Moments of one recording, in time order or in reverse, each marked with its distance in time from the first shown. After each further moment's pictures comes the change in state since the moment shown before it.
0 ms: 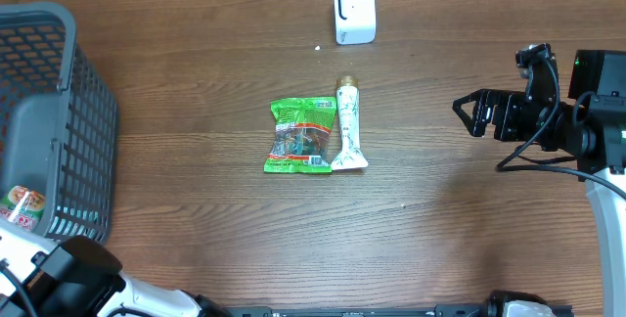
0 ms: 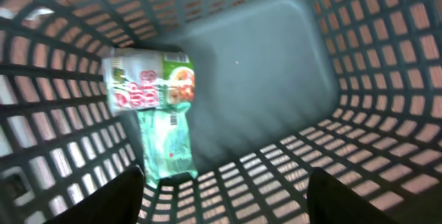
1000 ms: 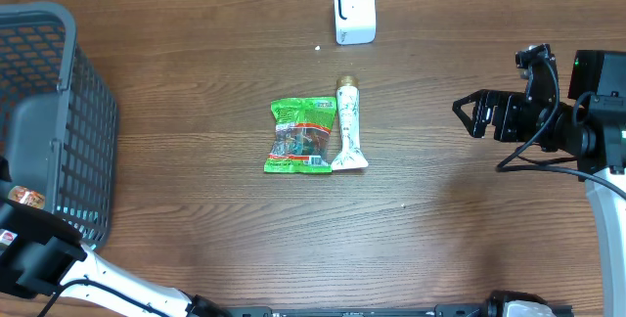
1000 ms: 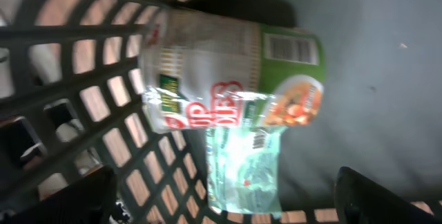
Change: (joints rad) left arm 0.076 0.368 -0.001 -0.076 -0.173 0.024; right arm 0.000 0.000 0.000 -0.007 0.000 0.000
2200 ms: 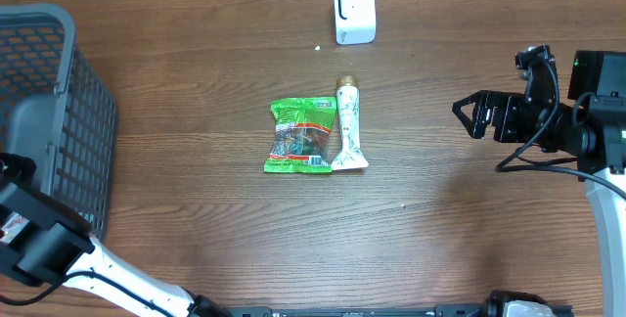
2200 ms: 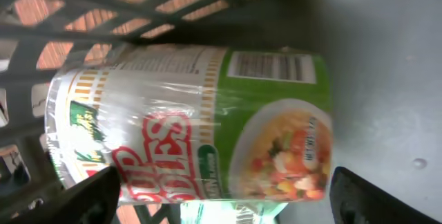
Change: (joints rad) left arm -0.093 0.005 -0.288 0.327 -0.197 -0.010; right arm 0.000 0.000 0.000 -0.009 0.000 0.000
